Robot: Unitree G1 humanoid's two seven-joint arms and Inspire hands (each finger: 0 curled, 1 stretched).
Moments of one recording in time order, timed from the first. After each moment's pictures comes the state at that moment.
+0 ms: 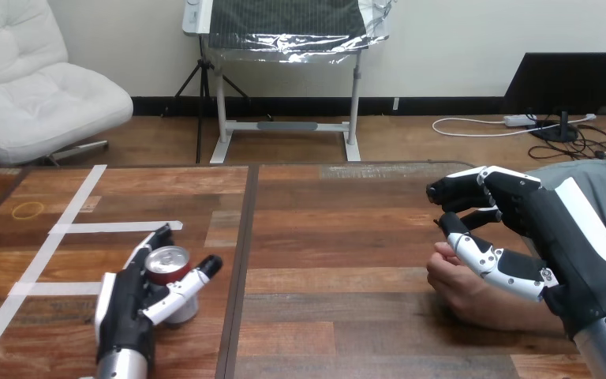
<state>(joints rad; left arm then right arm) -0.13 0.12 0.13 0.70 -0.02 -0.36 -0.01 0.26 -0.32 -0.12 -0.54 -0.16 0.07 0.25</state>
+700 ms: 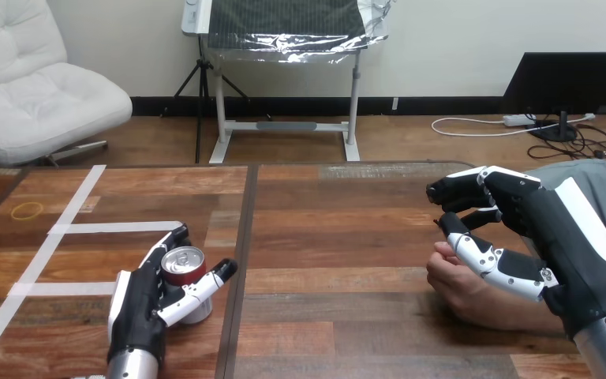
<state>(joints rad) -0.11 0.11 0.09 0.65 0.02 -0.33 0.01 0.26 -0.32 -0.12 -0.54 -0.16 0.07 0.25</state>
